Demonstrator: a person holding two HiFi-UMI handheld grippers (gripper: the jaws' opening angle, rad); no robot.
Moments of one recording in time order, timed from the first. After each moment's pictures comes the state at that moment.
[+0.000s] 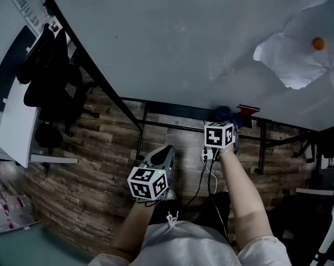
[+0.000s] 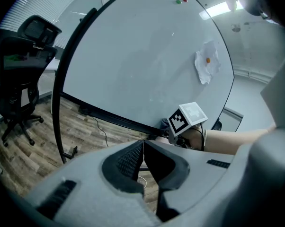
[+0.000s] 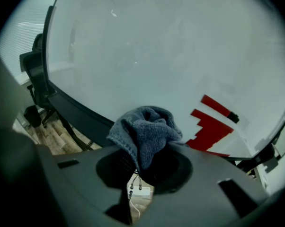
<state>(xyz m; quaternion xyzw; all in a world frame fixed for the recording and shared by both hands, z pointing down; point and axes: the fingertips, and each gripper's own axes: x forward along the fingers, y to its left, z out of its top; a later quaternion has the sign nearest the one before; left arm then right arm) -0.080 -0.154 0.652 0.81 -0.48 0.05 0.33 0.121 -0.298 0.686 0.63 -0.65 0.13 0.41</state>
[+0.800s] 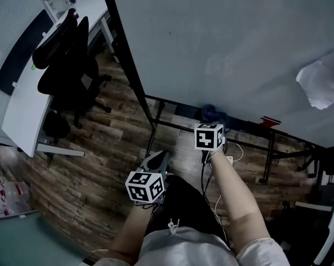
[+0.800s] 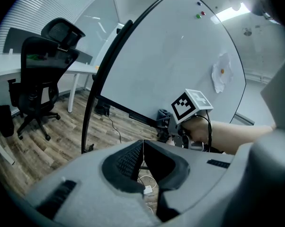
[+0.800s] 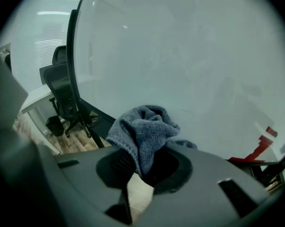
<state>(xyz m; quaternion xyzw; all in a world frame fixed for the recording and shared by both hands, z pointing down) -0.185 -0.135 0.675 0.77 -0.53 0.04 0.35 -0.051 -0.306 0.683 0.55 -0.73 0.15 0.37</state>
